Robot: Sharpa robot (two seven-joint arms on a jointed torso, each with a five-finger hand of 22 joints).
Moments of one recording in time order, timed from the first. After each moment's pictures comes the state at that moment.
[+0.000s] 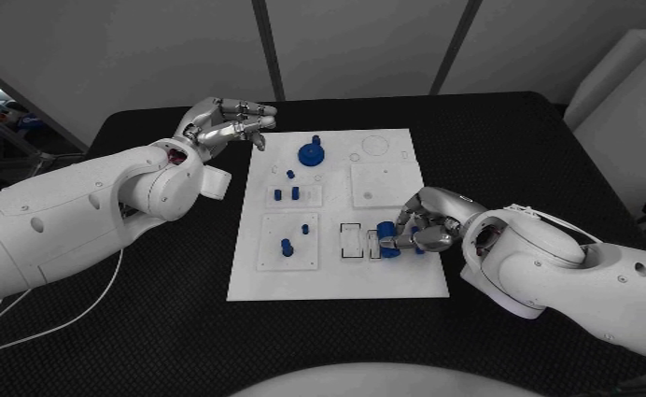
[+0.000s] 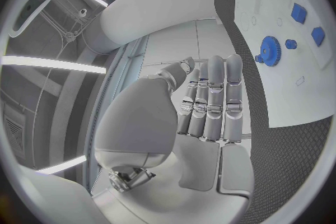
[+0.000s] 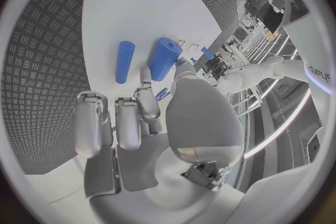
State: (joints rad) left arm 1.11 -0.89 0.11 1.44 -0.24 -0.23 0.32; left_hand 1.36 -0.15 0.46 -0.05 0.15 1.09 0.16 0.09 0.07 1.12 0.09 0.29 0.07 1.12 0.02 0.93 0.35 0.18 1.04 0.12 0.62 0.95; right arm 0.97 -1.01 0.04 1.90 -1.45 -0.32 -0.55; right_hand 1.20 -0.14 -0.18 0.29 0.38 1.00 0.08 0.39 0.27 1.36 0.00 1.29 1.20 1.47 -0.06 1.48 1.31 0.05 1.47 0.04 1.47 1.31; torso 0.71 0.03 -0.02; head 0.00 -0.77
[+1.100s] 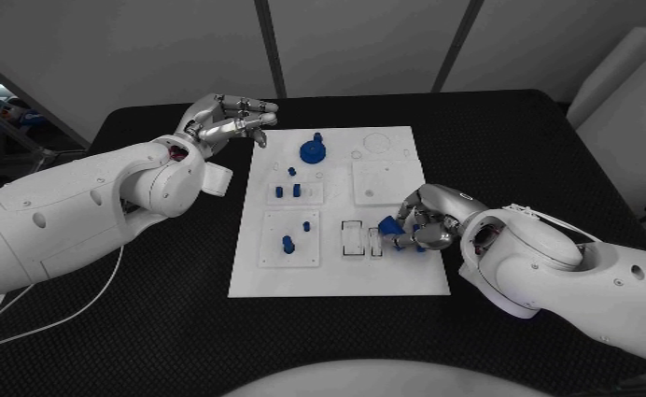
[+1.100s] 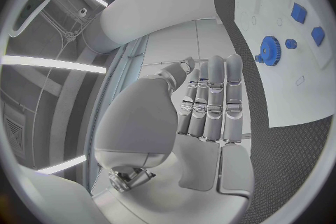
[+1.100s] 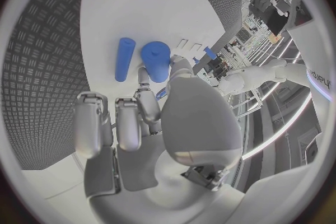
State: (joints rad) left arm 1.11 -0.89 0.11 1.44 -0.23 -0.23 0.32; left_hand 1.36 -0.15 0.46 -0.05 0.15 1.09 0.16 0.09 0.07 1.12 0.09 0.29 0.07 1.12 0.02 0.93 0.35 0.18 1.04 0.12 0.62 0.95; right arm 0.96 -1.01 0.05 1.91 -1.49 -0.35 -0.58; right_hand 1.34 -0.10 -0.16 0.28 0.61 0.99 0.08 0.44 0.31 1.38 -0.01 1.30 1.25 1.46 -0.07 1.50 1.31 0.05 1.47 0.04 1.48 1.31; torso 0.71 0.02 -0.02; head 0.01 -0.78
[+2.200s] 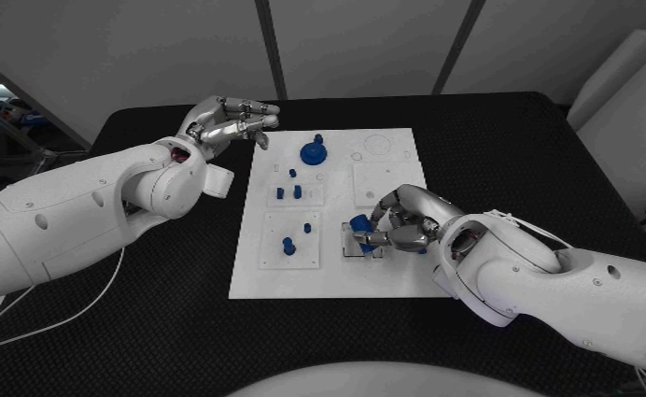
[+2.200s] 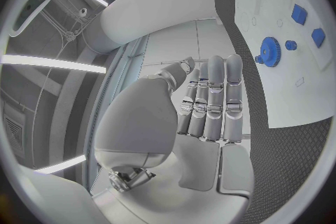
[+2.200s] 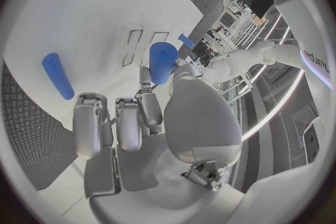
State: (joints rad) left arm 1.11 -0.89 0.11 1.44 -0.23 -0.23 0.32; left_hand 1.36 -0.15 0.46 -0.05 0.15 1.09 0.16 0.09 0.07 1.12 0.09 0.30 0.07 1.12 0.02 0.93 0.35 0.18 1.04 0.12 0.62 0.95; right arm 0.96 -0.93 0.04 1.93 -1.39 -0.45 -0.52; right_hand 1.25 -0.07 -0.20 0.29 0.54 1.01 0.08 0.47 0.34 1.40 -0.02 1.31 1.27 1.47 -0.08 1.50 1.31 0.04 1.47 0.04 1.49 1.31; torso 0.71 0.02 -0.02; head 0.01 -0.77
